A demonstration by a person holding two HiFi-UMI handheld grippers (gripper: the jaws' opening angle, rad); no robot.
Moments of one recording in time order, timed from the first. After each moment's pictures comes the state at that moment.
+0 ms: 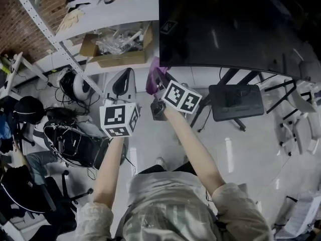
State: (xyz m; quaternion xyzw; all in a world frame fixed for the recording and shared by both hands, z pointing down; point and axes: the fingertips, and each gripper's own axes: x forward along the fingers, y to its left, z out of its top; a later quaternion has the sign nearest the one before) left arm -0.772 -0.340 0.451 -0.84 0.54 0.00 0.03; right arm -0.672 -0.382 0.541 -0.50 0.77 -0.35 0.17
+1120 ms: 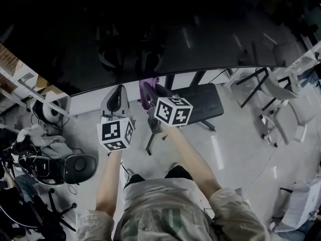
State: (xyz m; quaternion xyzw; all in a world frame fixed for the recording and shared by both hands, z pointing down) left arm -0.463 -0.339 0.474 -0.86 0.51 0.01 0.00; right arm -0.362 -0.356 0.536 -0.54 0.79 -0.27 0.11
